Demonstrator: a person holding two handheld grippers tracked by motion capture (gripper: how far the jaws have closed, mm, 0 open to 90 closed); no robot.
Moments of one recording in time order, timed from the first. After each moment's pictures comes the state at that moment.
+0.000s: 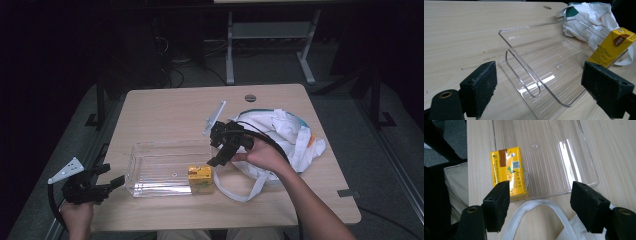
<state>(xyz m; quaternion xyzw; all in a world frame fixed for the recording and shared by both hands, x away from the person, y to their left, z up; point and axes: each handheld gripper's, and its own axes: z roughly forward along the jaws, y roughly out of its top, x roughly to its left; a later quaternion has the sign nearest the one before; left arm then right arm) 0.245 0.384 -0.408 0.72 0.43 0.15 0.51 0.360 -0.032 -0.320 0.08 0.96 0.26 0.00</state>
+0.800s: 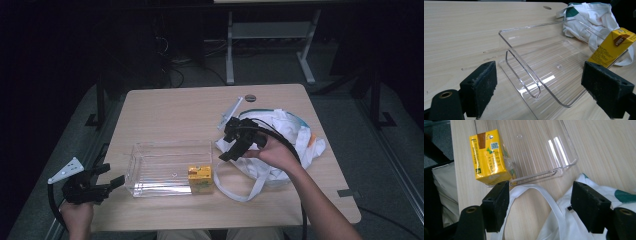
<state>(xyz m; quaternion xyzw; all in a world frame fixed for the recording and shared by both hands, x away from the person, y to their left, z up) 0.245 0.384 -0.408 0.72 0.43 0.15 0.51 0.370 -0.066 -0.324 0.13 0.96 0.27 0.02</state>
